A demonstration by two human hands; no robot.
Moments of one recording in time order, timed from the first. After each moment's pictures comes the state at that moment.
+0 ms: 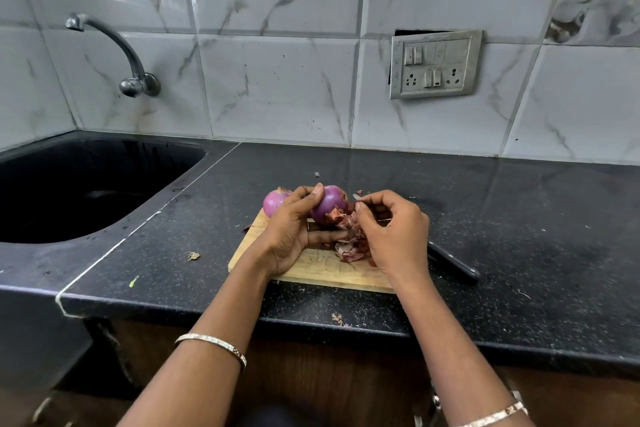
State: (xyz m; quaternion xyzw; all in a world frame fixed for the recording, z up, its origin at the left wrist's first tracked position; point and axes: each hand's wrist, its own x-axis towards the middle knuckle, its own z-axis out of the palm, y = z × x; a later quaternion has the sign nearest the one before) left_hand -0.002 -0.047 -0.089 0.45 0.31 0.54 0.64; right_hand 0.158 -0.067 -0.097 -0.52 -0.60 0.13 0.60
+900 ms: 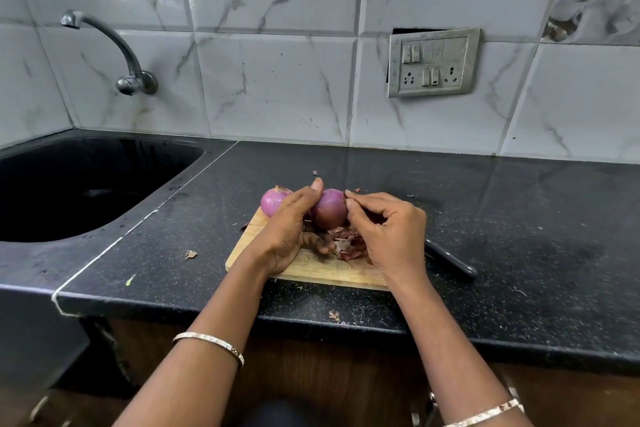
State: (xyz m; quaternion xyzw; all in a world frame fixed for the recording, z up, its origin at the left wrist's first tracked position) left_hand -0.002 -0.043 -0.093 0.53 0.36 0.49 0.59; right_hand 0.157 -0.067 -0.099 -0.45 -0.64 0.08 0.62
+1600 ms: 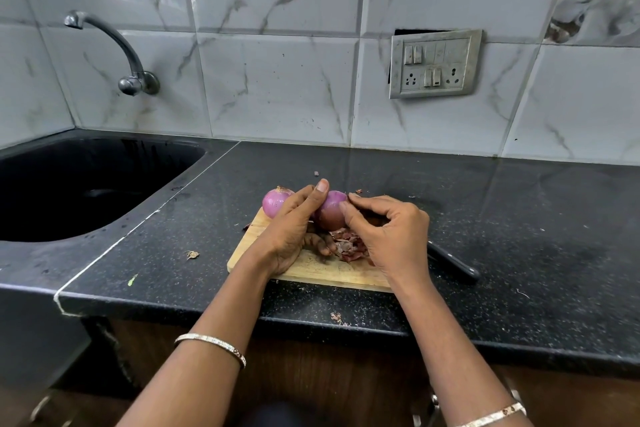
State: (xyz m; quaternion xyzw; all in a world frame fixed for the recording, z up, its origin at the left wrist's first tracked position) left_hand -0.004 -0.042 -0.095 0.55 0.36 0.49 0.58; right_hand 0.157 -0.071 -0.098 -0.45 -0.63 0.10 0.62
